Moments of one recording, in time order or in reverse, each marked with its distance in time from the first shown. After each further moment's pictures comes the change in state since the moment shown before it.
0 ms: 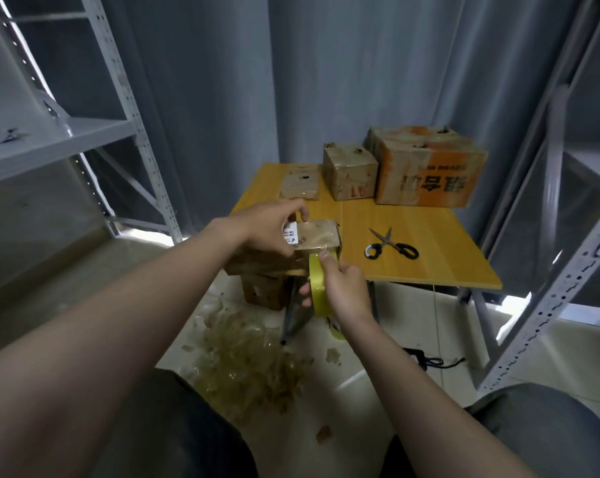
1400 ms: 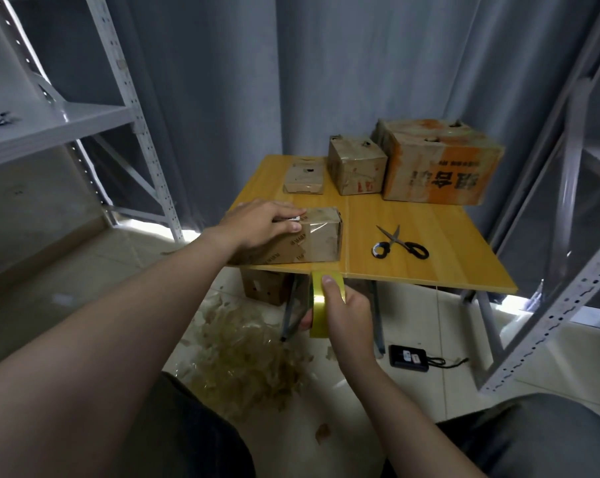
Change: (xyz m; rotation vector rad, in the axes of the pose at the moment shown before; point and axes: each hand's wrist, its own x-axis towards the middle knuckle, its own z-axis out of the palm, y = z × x) left_hand 0.007 -0.043 0.025 -0.014 0.079 -0.081; right_hand -0.032 0.034 0.009 0.000 0.107 -0.123
